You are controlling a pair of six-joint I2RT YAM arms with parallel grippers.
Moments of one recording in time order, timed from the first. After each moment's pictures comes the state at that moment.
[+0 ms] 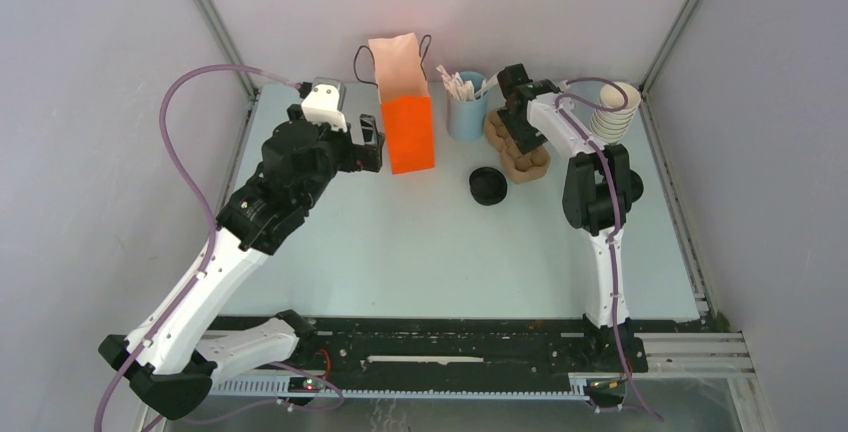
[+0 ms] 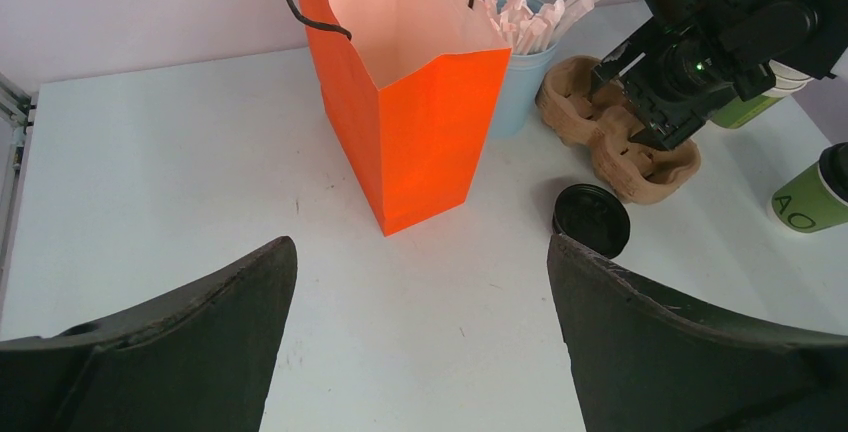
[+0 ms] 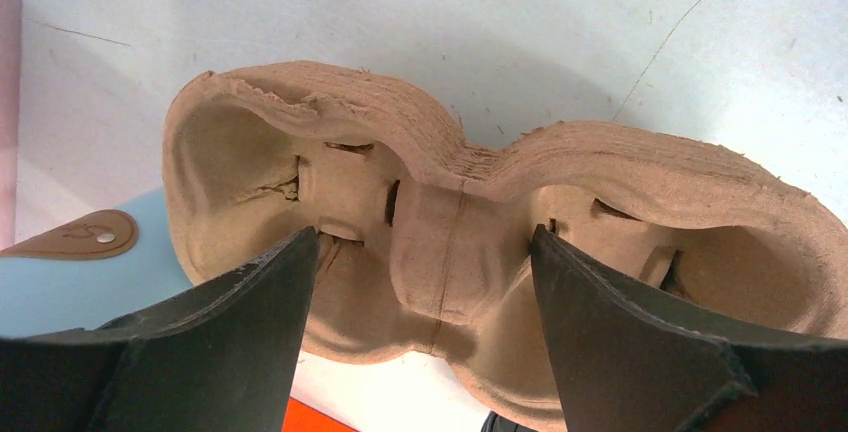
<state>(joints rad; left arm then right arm) -0.63 1.01 1.27 -0.46 -0.33 -0.15 0.29 2.28 2.05 -0.95 0.43 1.36</state>
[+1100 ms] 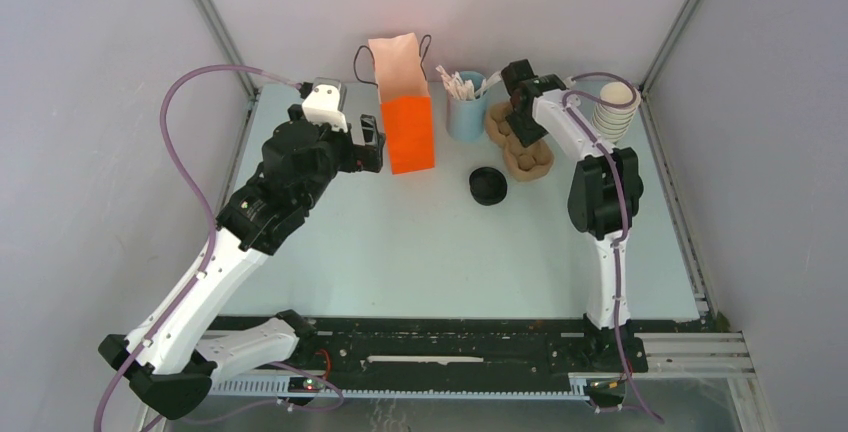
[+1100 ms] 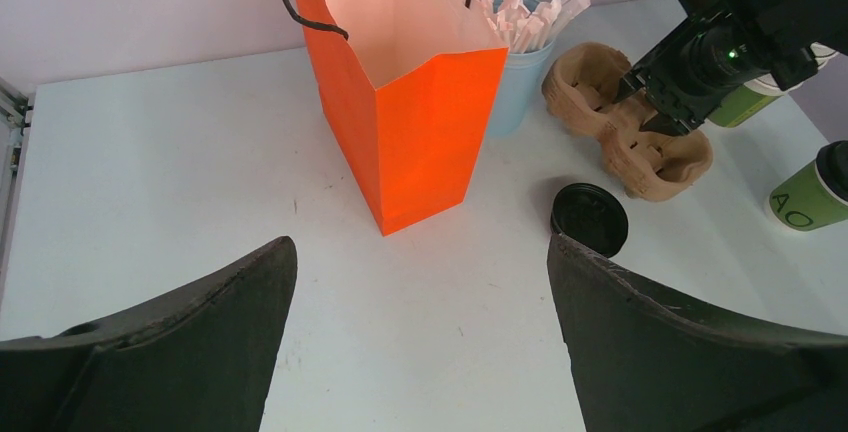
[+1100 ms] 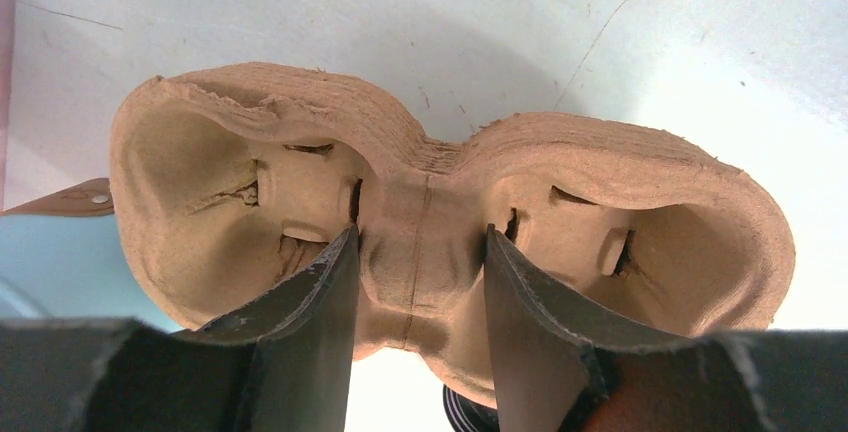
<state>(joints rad) -0.63 1.01 1.27 -0.46 -0.33 -0.15 0.29 2.22 2.05 -1.03 0.42 1.33</state>
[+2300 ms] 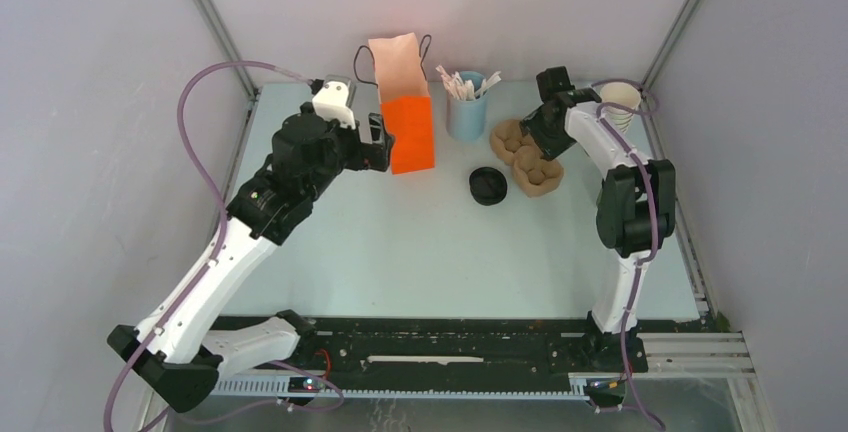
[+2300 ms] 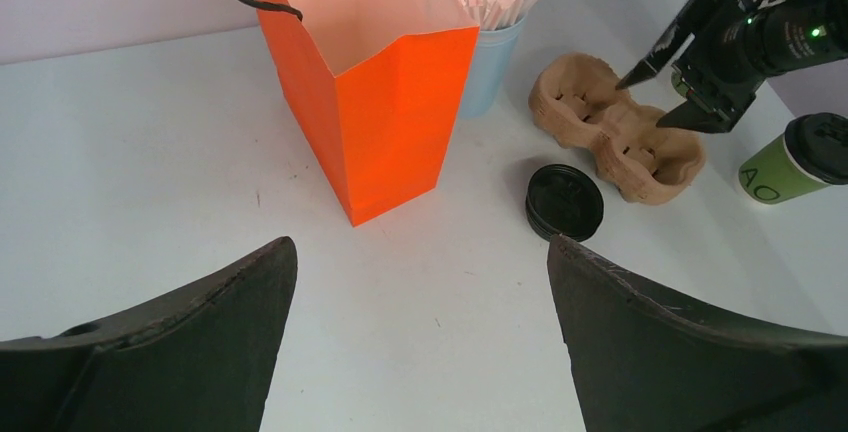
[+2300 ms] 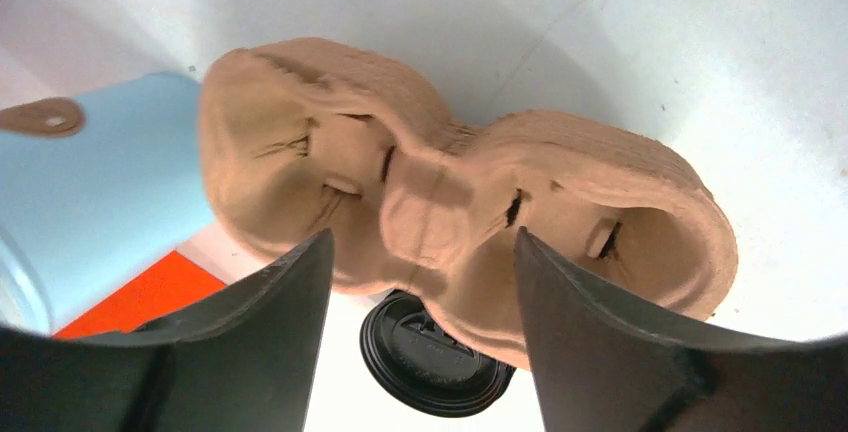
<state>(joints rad) -0.60 1.06 1.26 -0.45 -0.23 -0.17 0.19 1.98 1.70 -0.83 0.20 1.13</state>
